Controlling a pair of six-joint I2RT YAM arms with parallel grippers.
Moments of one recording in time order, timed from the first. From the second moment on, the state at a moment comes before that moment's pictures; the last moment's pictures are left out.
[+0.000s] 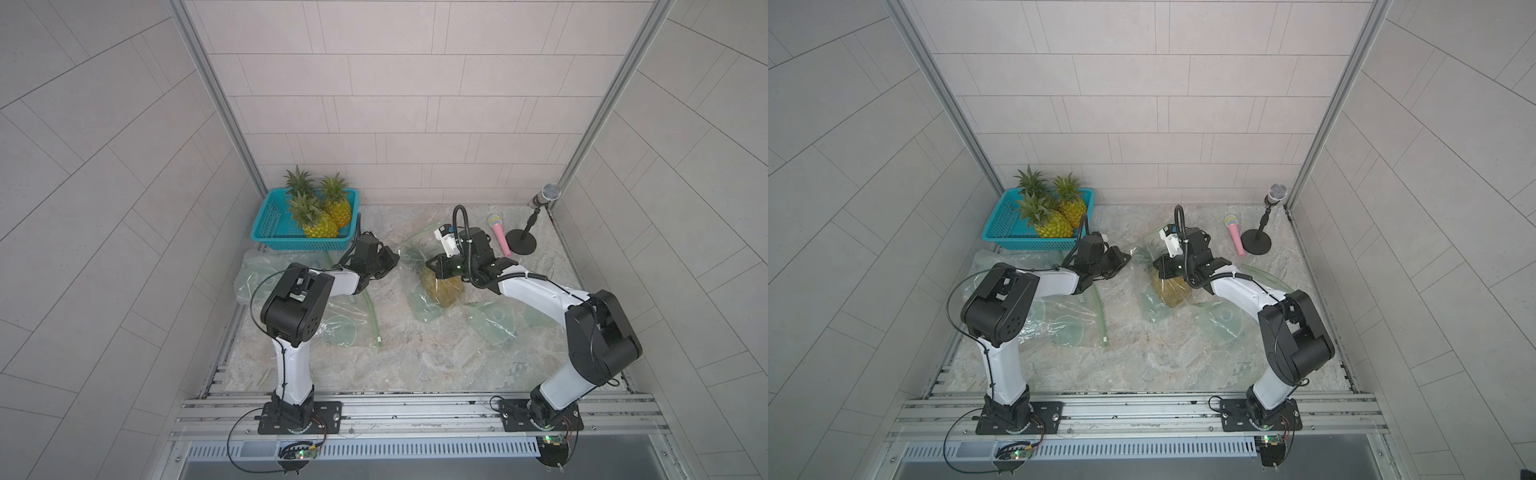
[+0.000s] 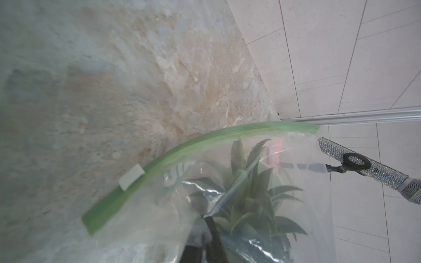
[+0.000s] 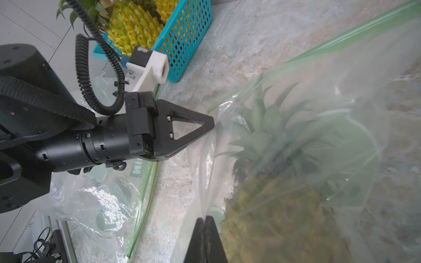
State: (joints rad) left arm -0.39 1.96 1.04 0.39 0.30 -1.04; right arm 0.43 1.61 1.06 -0.09 -0.40 0.32
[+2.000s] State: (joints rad) left arm -0.32 1.48 1.14 0.03 0.94 -0.27; right arm 0.28 1.36 1.19 -0.40 -0.67 0.00
